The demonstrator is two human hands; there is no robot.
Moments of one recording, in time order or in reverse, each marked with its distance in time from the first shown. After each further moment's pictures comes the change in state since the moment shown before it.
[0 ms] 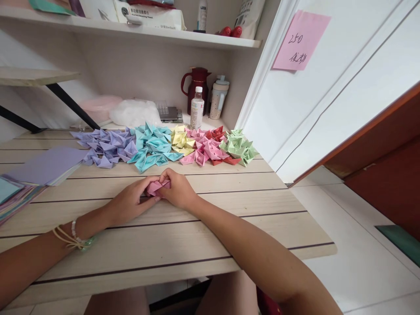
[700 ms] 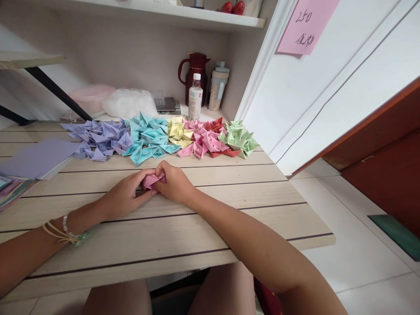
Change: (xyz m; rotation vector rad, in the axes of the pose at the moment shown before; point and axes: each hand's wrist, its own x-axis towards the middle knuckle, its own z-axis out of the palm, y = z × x) left_hand 0.001 -0.002 0.001 0.043 -0.019 -0.018; right_hand -0.001 -0.001 -0.001 -0.136 -0.011 -0.042
